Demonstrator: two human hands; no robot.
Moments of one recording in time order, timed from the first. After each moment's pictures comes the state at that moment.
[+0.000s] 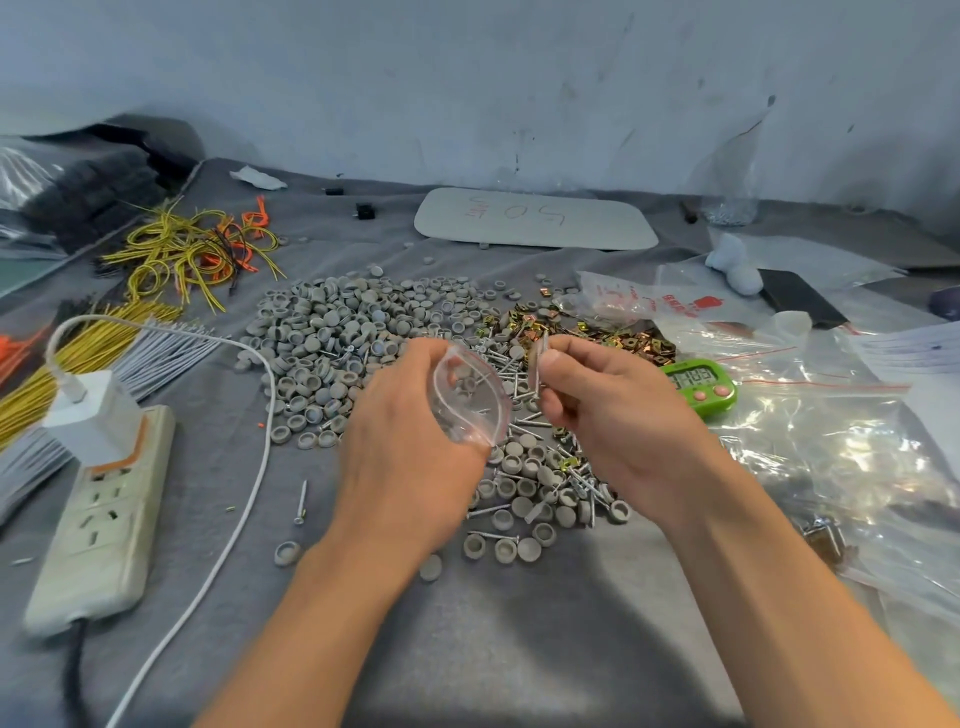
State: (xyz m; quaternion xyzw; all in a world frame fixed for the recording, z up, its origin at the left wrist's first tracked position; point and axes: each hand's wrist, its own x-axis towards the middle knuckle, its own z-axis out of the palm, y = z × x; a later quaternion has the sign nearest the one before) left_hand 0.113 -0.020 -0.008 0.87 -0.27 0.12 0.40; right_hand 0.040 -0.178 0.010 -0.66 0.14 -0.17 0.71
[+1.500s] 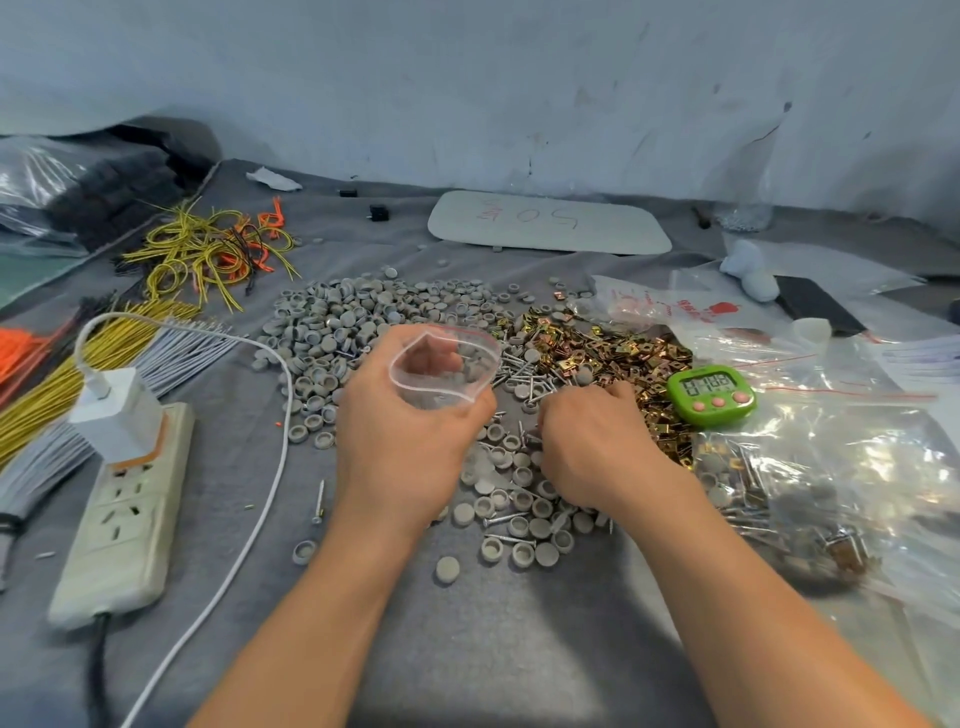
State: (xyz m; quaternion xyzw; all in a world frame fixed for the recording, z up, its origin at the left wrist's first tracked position) left_hand 0.126 -0.014 0.002 0.71 -0.24 0.07 0.66; right_hand 0.075 -0.177 -0.014 -0.98 0.18 0.03 -0.01
